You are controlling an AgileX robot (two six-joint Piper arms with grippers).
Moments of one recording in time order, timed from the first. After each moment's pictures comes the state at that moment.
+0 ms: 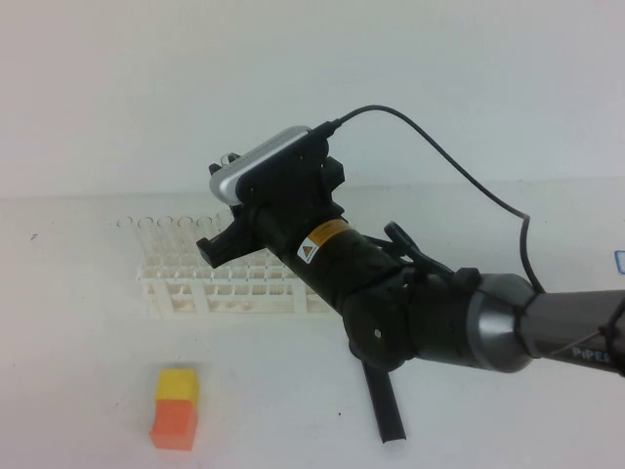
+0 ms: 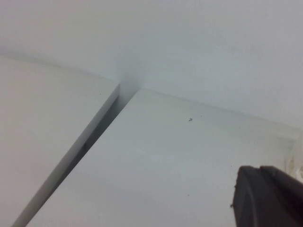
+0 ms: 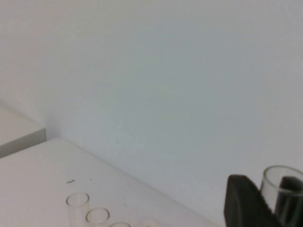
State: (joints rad) right arm 0.85 2.06 -1.33 0.28 -0.64 -0.33; left arm 0.10 -0.02 -0.25 0.34 0.46 -0.35
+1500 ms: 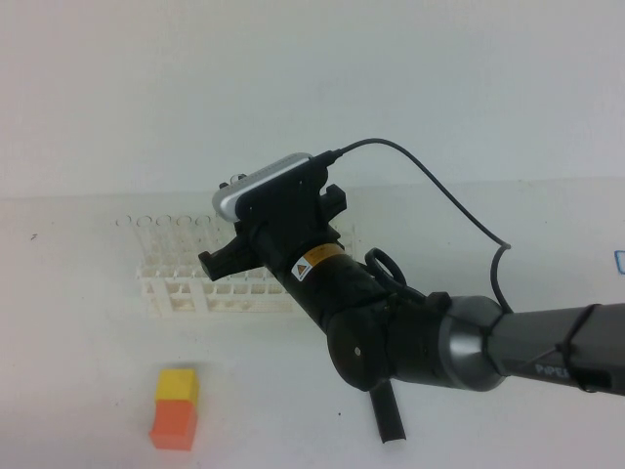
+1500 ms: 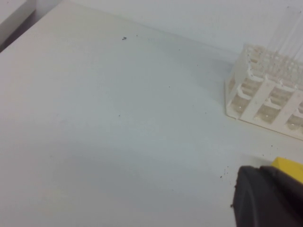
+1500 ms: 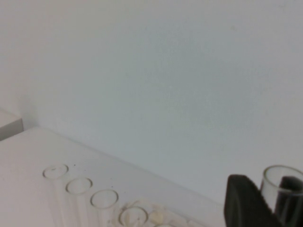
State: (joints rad) right arm 0.88 2.13 -1.34 0.45 -0.71 -0.39; left arm 0.10 -0.02 0.03 -0.19 0.32 0.04
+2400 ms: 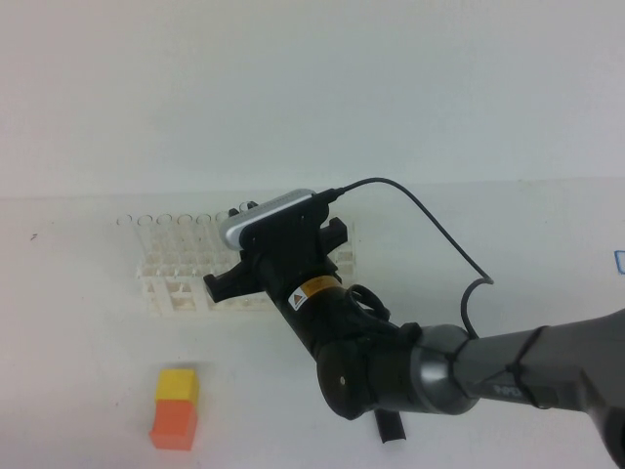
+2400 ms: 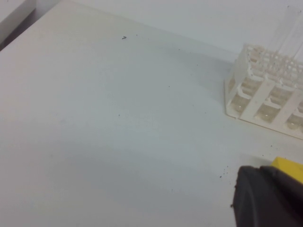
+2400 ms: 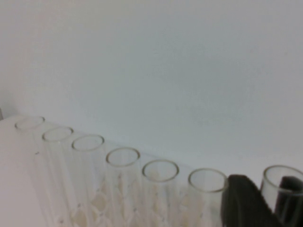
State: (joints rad) right arm 0.90 2.23 -1.34 0.52 -0.82 -0.37; left arm 0.10 -0.02 0.03 -0.19 0.32 0.03
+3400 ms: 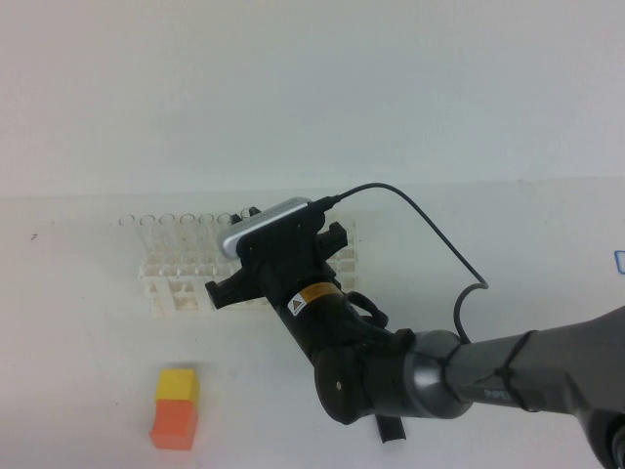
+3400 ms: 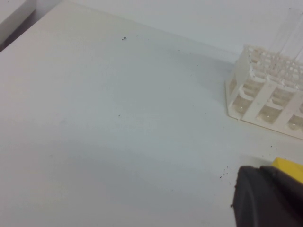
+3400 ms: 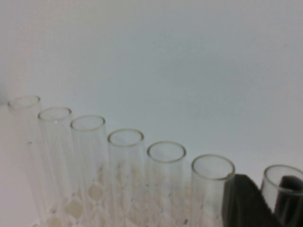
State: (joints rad) right arm 0.90 2.26 -1.34 0.54 -0.83 -0.42; left arm 0.10 -0.02 0.03 -0.19 0.32 0.03
